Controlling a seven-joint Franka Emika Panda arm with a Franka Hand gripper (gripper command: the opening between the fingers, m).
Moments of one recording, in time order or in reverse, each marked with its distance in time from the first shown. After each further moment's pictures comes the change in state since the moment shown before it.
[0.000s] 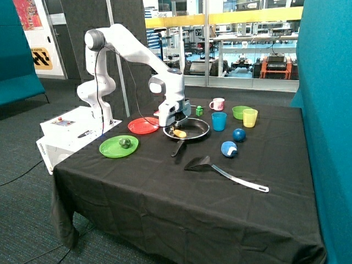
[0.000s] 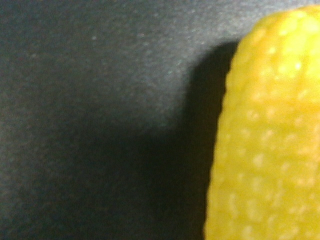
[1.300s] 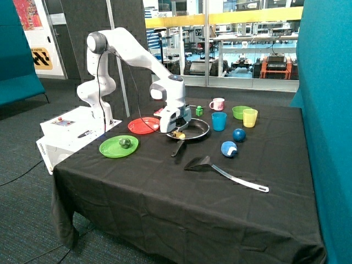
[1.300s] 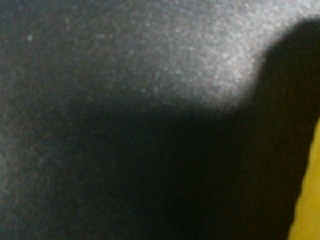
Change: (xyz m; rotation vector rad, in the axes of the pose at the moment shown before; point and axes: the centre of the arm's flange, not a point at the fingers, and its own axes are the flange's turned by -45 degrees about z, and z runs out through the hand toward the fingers) arm 0.008 0.005 0.027 0.001 -0.003 -0.025
